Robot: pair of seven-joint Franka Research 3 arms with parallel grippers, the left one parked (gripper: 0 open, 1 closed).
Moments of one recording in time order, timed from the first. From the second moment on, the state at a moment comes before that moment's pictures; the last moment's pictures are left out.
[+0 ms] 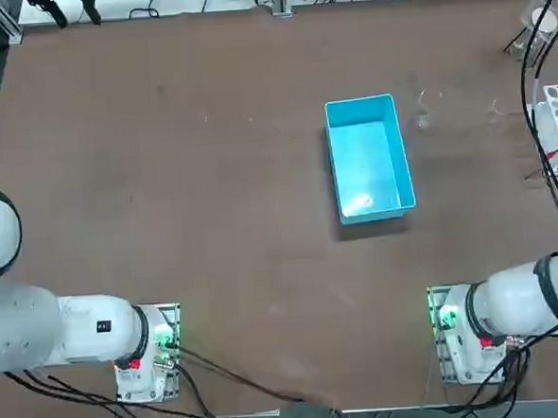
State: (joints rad) arm 0.04 -0.02 -0.07 -1.53 0.01 1.50 -0.02
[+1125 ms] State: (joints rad) arm -0.03 0.02 -0.08 -1.61 0.00 1.64 -0.02
